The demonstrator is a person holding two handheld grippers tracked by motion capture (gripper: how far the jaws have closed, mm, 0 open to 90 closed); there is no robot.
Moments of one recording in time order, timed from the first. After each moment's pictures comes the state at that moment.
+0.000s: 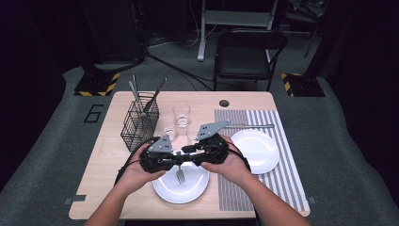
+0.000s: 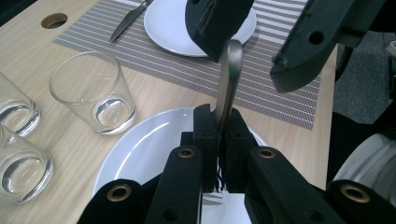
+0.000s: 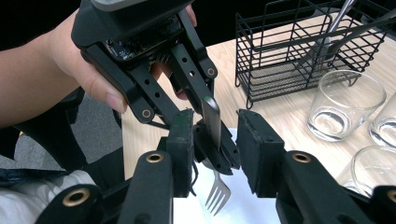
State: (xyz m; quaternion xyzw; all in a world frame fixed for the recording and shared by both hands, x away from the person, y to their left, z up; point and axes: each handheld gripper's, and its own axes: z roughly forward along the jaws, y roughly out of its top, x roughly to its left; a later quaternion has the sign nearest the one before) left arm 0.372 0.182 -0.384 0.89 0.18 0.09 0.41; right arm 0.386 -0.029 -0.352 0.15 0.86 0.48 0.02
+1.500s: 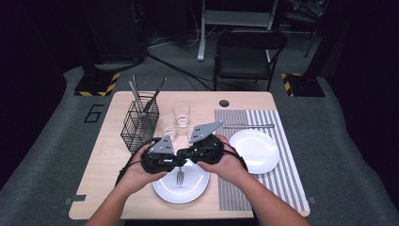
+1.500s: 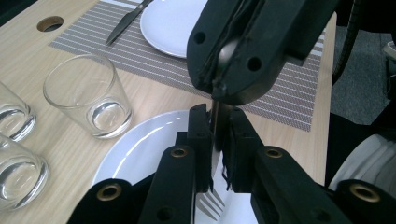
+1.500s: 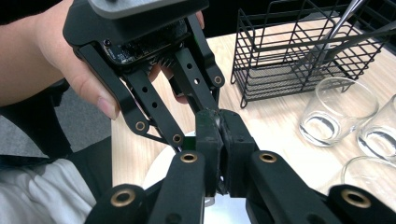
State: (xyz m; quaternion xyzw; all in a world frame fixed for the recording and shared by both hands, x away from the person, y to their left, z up) left arm 0.371 0.179 -0.387 0.89 0.18 0.09 0.41; right arm 0.383 -0.016 -0.348 0.12 0.88 0.46 0.05
